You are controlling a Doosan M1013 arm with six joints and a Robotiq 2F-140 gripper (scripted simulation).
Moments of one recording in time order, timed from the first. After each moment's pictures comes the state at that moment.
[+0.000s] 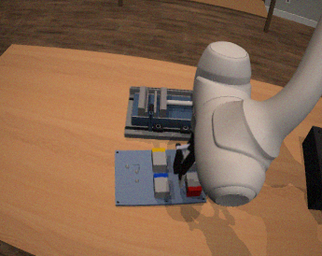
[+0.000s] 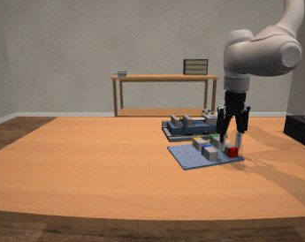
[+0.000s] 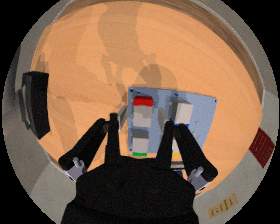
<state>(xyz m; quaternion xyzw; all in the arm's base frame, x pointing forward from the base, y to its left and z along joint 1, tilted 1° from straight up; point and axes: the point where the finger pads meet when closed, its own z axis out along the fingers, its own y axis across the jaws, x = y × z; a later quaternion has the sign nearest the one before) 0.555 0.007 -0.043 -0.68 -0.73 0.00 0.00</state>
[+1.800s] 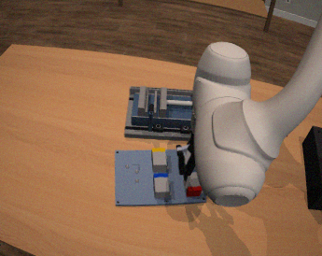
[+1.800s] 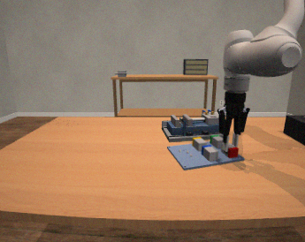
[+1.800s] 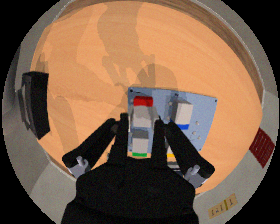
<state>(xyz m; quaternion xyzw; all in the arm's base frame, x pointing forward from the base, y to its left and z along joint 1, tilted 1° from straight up) 0.555 0.007 -0.044 -0.68 -0.73 0.00 0.00</state>
